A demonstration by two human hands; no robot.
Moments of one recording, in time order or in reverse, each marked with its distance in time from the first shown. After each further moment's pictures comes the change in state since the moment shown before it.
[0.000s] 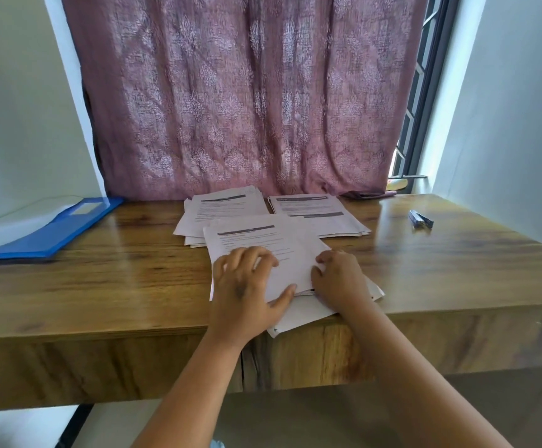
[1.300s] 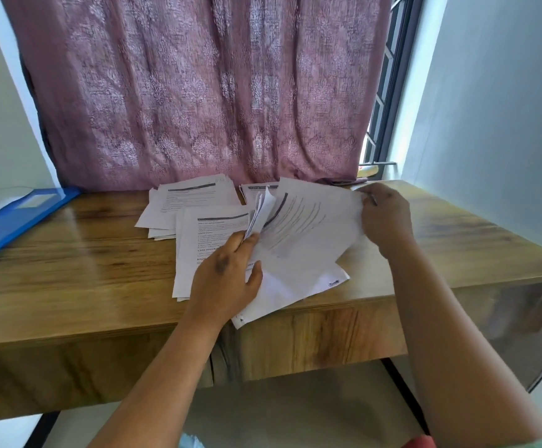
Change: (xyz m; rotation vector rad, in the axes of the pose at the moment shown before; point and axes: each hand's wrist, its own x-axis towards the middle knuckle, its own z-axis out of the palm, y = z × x) left_hand 0.015 0.011 0.017 -0.177 -0.206 -0.053; right_hand 0.039 0.041 -0.103 0.228 0.373 0.145
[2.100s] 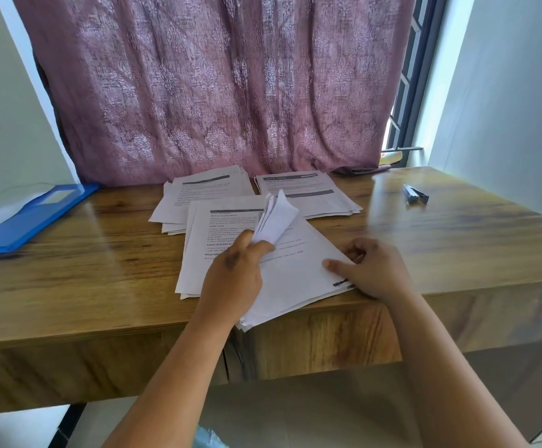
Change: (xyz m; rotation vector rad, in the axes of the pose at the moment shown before) left_hand 0.002 -0.004 0.002 -0.032 -0.096 -0.093; right_hand -0.057 0.039 0.038 -0.110 -0.429 0.051
